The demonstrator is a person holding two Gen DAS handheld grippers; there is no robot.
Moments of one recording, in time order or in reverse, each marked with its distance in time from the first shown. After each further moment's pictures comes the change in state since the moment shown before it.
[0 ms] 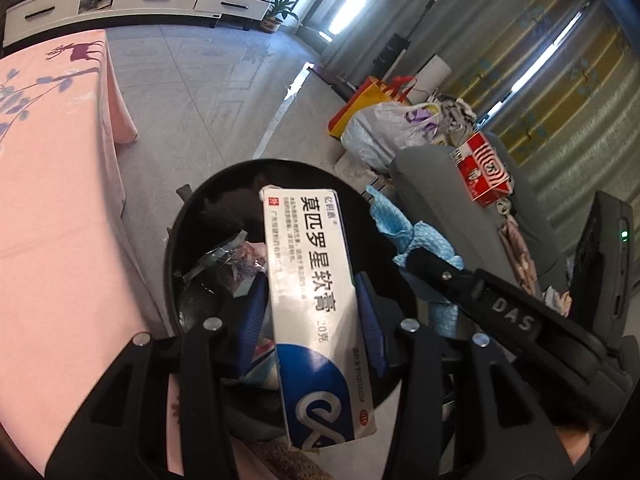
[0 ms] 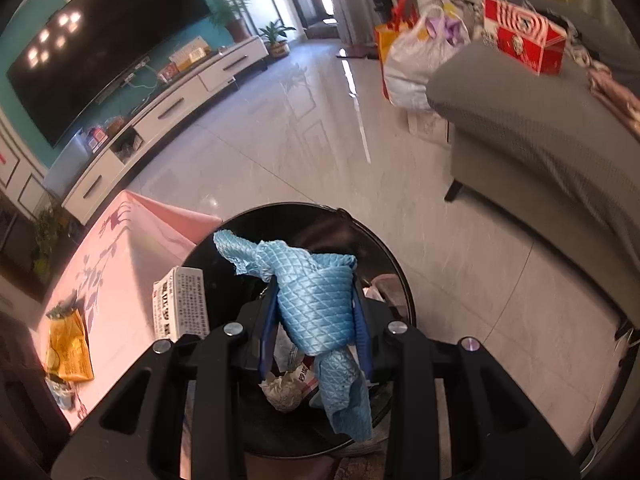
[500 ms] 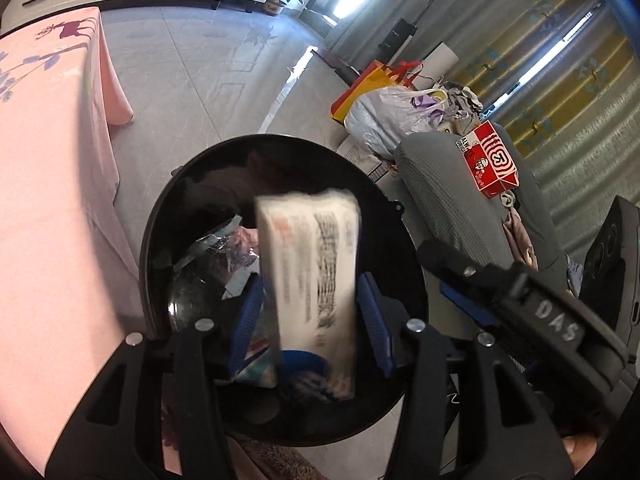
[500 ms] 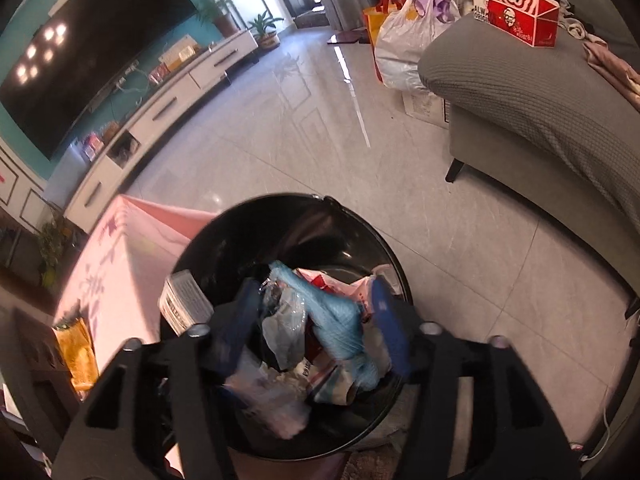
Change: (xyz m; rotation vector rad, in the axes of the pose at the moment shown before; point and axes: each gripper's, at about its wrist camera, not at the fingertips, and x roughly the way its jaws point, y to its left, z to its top) left arm 0.014 0.008 0.002 -0.019 0.051 -0.009; right arm 0.004 -0.013 0.001 0.057 0.026 0.024
